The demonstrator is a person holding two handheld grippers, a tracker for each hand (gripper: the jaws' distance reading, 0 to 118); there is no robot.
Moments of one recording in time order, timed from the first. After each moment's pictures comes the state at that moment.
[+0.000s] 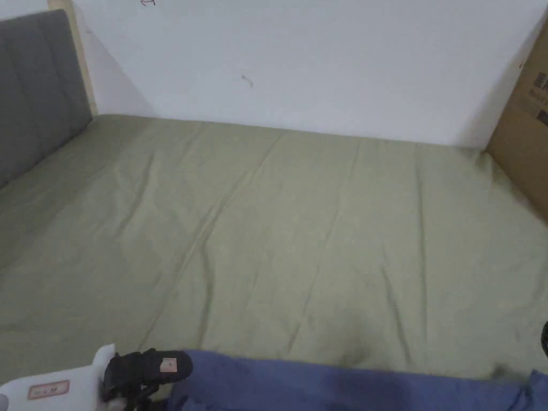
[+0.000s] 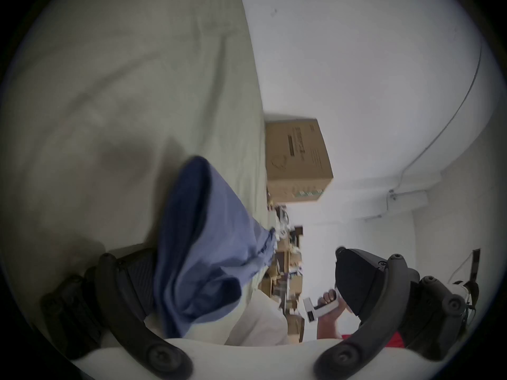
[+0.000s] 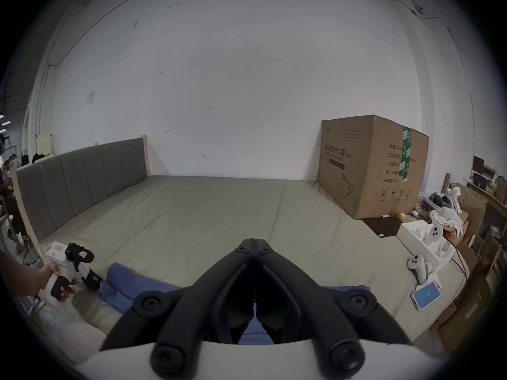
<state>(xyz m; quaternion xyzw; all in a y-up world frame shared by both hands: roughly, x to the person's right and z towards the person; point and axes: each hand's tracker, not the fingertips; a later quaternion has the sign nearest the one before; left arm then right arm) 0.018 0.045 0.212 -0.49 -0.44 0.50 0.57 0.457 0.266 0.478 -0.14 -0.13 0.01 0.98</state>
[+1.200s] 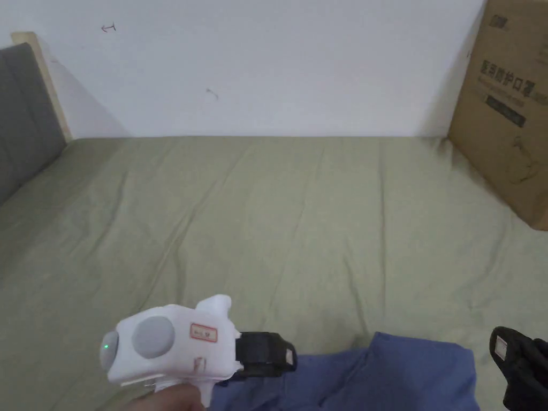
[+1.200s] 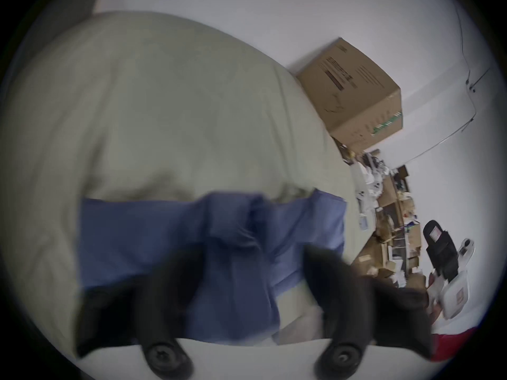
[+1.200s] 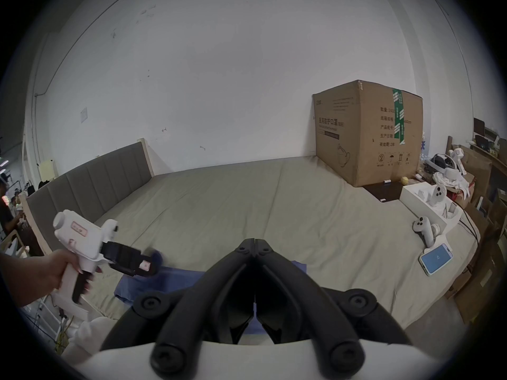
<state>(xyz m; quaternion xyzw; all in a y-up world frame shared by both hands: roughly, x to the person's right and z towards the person) 0.221 0.163 0.257 -0.54 -0.36 0.15 0.75 0.497 0.254 0.531 -0.17 -0.13 -0.08 0.97</state>
